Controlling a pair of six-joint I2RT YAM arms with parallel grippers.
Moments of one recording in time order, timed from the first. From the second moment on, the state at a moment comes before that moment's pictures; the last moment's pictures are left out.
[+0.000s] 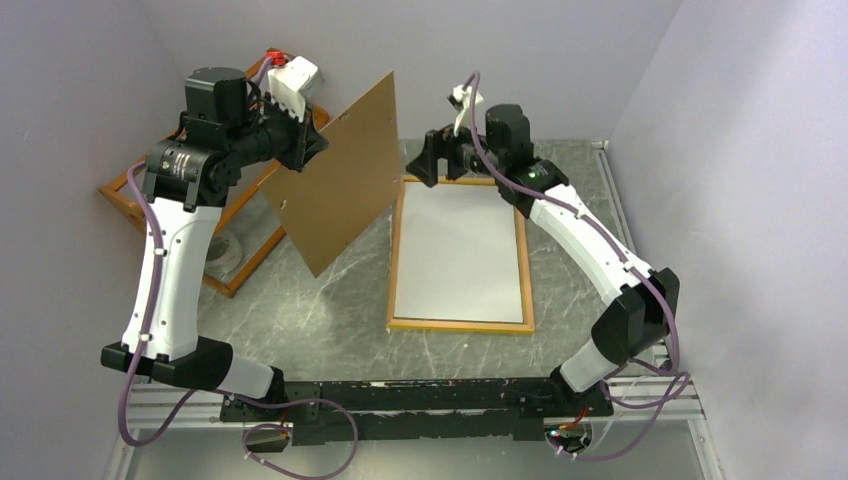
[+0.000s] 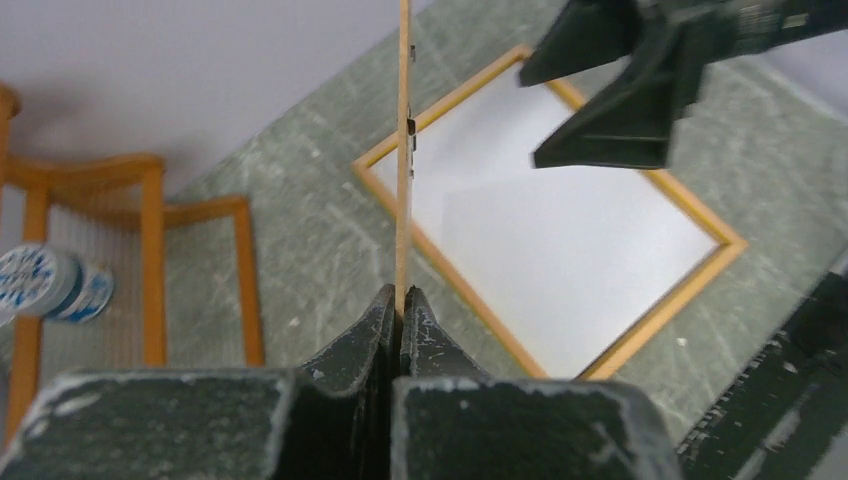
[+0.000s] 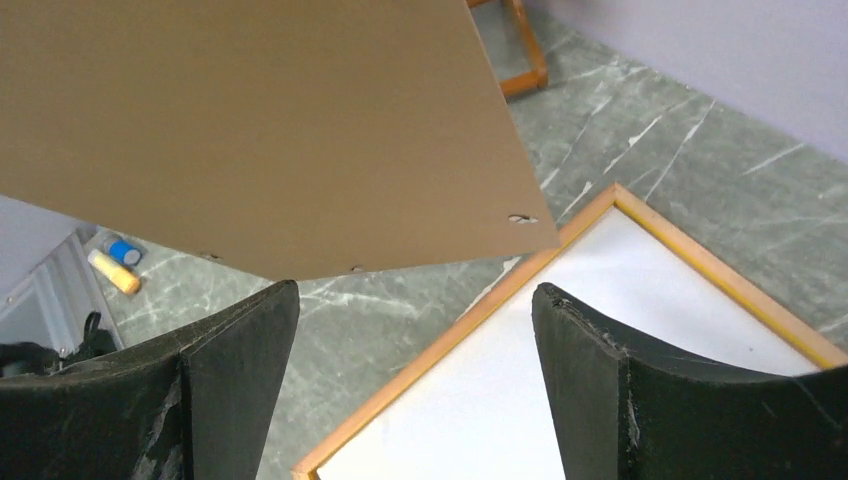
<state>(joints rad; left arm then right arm) -0.27 1.43 2.07 -1.04 0.38 0.20 0.50 1.57 1.55 -0.26 -0.40 0.17</state>
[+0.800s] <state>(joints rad) -0.27 1.40 2.12 -0.95 0.92 0.02 0.24 1.36 1.29 0.05 -1.12 0.09</state>
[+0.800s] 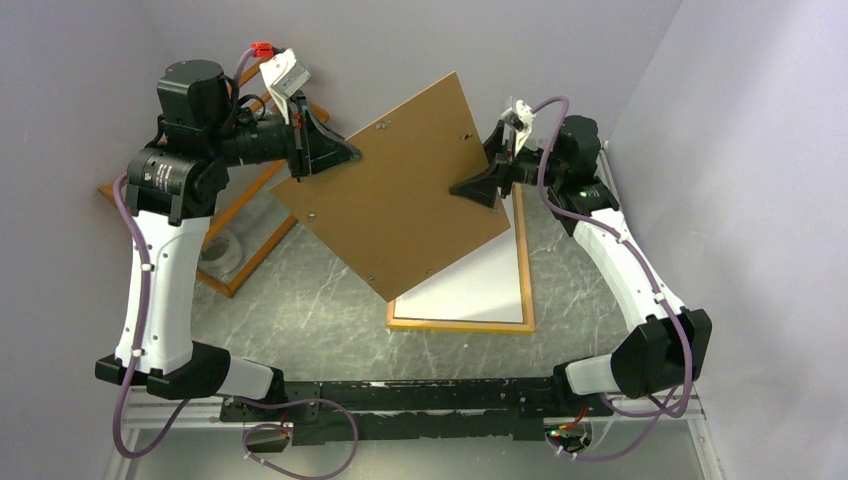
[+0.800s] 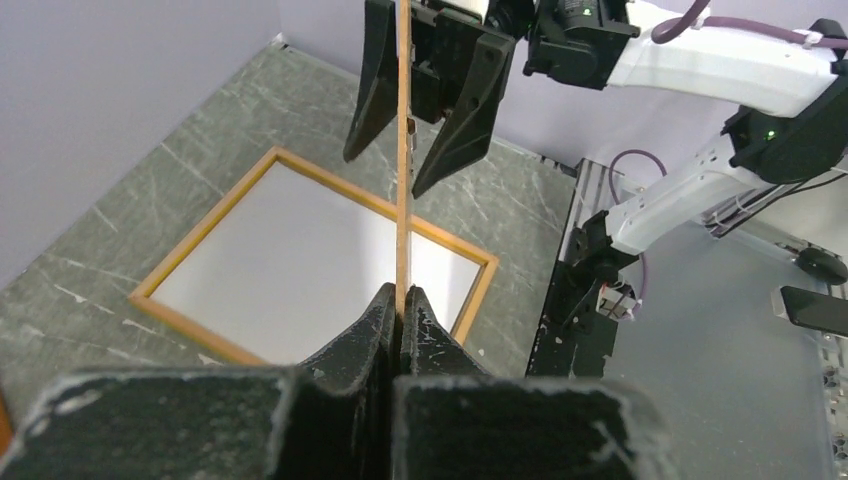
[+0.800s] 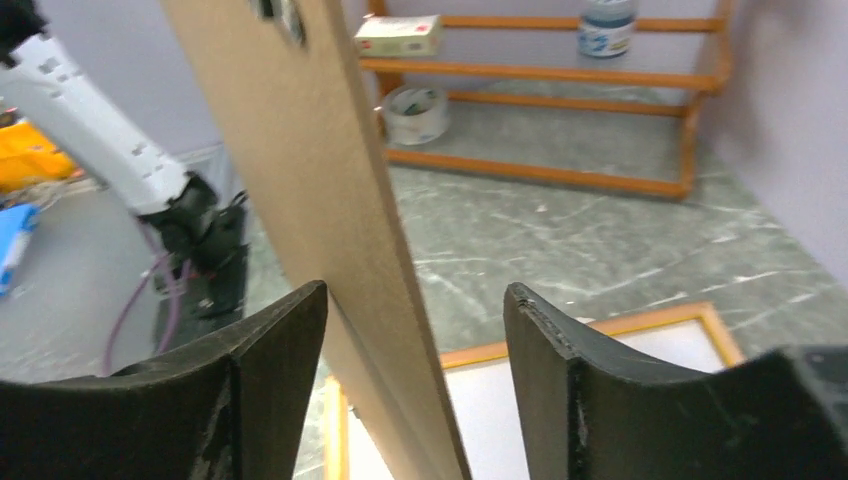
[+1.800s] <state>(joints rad) -0.27 1.16 1.61 -0.50 0.14 0.03 0.19 1.27 1.24 -0.17 -1.04 0.20</state>
